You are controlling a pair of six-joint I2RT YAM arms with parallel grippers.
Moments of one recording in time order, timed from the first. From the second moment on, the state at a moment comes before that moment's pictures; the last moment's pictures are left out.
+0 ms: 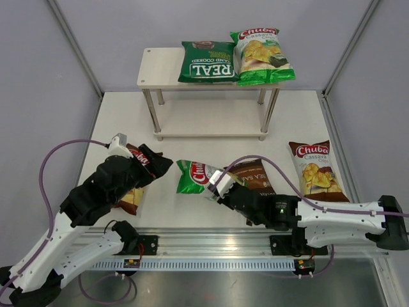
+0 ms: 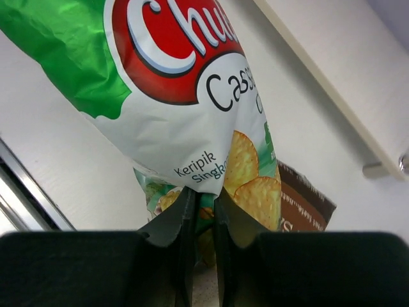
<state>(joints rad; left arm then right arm) -0.73 0.63 0.96 -0.79 -0.28 -0.96 1.33 1.00 0.77 -0.29 0.58 0.00</state>
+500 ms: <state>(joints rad) -0.73 0.58 0.99 -0.97 -0.19 -1.11 1.59 1.19 0.71 0.22 0.69 -0.50</state>
